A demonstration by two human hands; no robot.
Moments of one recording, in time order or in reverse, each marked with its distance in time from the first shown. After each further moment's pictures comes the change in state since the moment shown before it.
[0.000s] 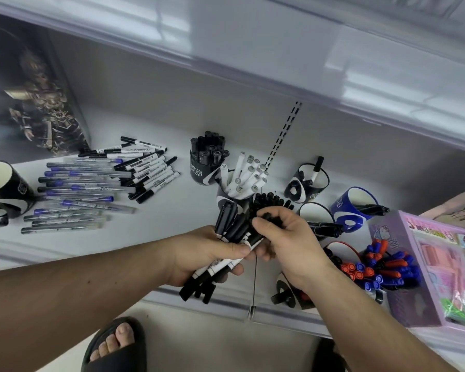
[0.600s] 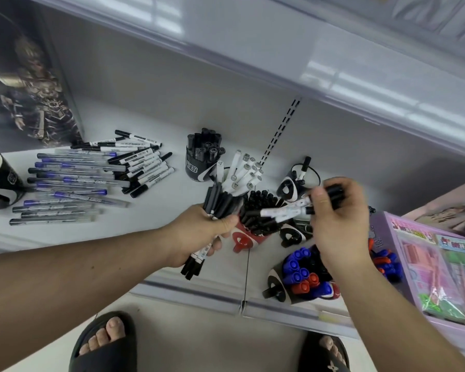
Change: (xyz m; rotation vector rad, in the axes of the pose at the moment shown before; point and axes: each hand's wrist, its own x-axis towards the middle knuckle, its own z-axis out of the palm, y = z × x) left_hand 0.006 0.005 -0.003 0.068 0.346 0.189; right_hand -0.012 -0.033 -0.036 -0.182 0.465 -0.427
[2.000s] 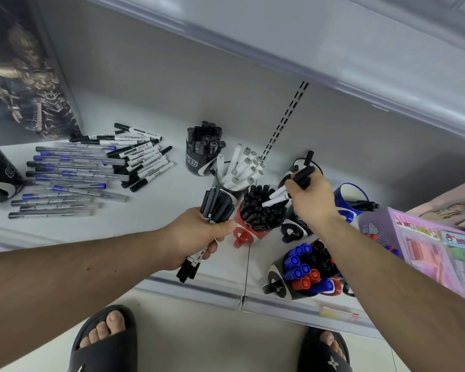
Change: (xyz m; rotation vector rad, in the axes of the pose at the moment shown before) left_hand 0.003 -0.015 0.001 -0.007 0.006 -0.066; right_hand 0.071 0.064 0.019 -0.396 -0.180 0.197
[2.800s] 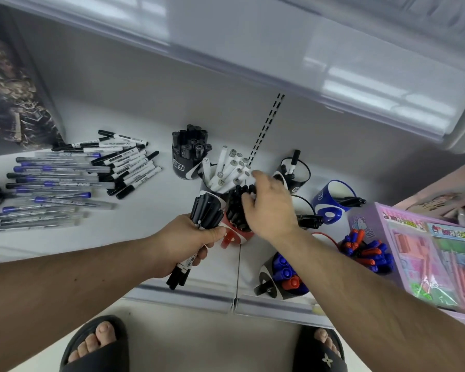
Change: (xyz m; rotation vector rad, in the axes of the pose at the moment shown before) left_hand 0.004 -0.001 0.005 0.010 -0.008 -0.045; right_hand -0.027 -0.003 0.040 -0.622 0.004 -0.471
